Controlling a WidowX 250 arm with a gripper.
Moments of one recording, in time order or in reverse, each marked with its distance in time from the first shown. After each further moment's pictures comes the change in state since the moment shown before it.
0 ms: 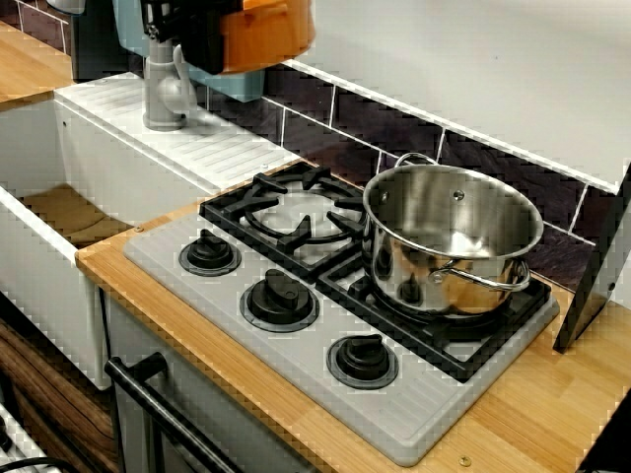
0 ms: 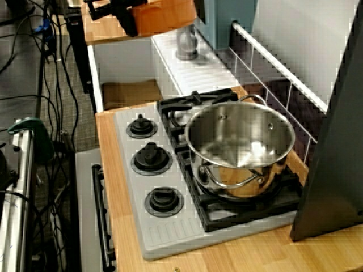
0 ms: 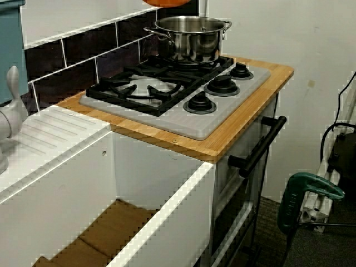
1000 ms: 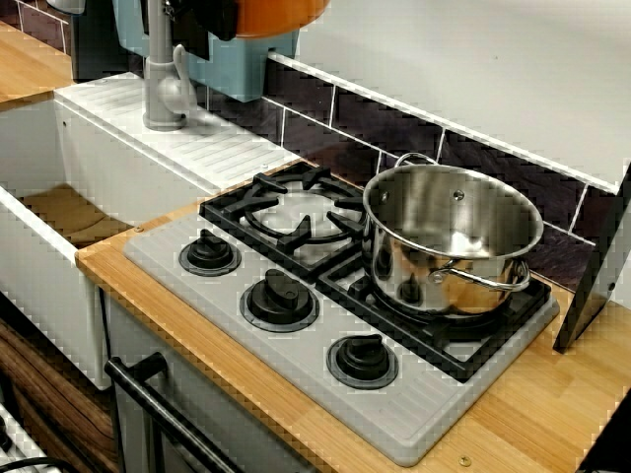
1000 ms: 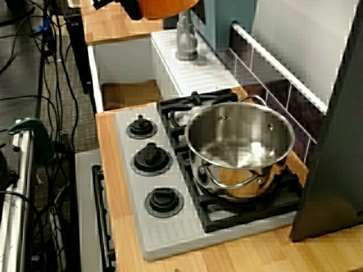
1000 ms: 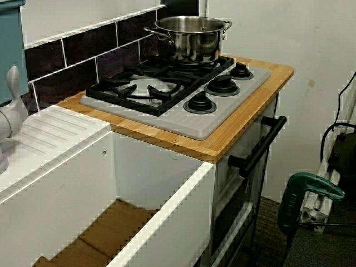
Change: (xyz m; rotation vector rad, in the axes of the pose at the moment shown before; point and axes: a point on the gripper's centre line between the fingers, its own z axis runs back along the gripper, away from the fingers) arm 0.000 0.012 0.021 0.117 0.155 0.006
